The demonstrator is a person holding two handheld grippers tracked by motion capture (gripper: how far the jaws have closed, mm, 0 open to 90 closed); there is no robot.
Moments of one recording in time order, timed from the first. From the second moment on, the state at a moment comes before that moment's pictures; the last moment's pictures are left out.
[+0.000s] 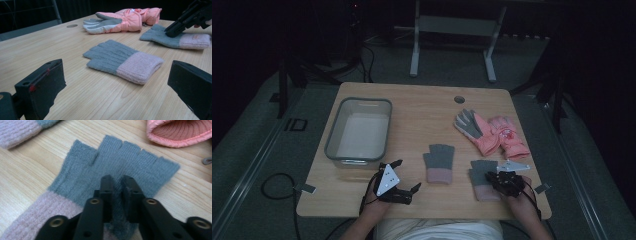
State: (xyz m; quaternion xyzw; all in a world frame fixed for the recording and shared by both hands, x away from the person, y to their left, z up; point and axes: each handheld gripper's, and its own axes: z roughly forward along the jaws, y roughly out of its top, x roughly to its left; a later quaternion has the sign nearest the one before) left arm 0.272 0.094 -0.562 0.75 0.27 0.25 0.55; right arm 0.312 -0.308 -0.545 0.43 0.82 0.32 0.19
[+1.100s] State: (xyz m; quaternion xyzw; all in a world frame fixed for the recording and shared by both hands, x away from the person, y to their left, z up) left arm 0.275 0.094 -0.561 0.75 0.28 0.25 0.54; right arm 0.336 -0.199 -0.433 0.42 0.78 0.42 0.20
